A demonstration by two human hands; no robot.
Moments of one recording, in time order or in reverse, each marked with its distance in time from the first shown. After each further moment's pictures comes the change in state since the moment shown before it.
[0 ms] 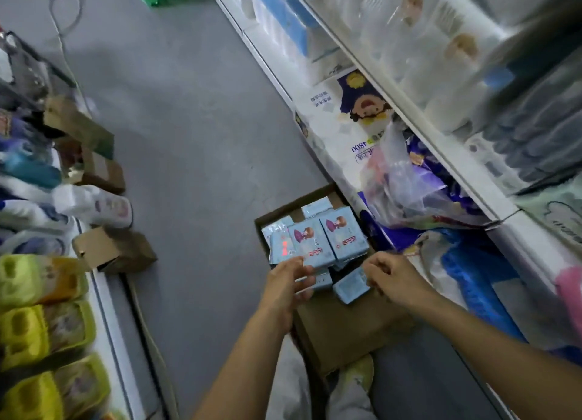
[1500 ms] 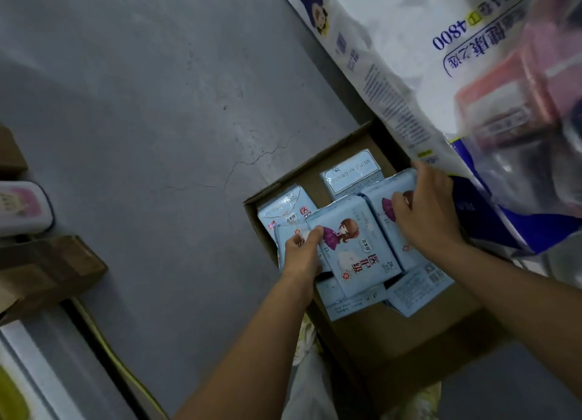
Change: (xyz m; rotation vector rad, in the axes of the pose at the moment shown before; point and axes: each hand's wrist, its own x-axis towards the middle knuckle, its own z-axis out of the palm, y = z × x) left_hand 0.355 -0.031 -0.010 0.165 0.038 -0.264; right_hand 0.321 0.087 0.101 -0.385 0.443 0.015
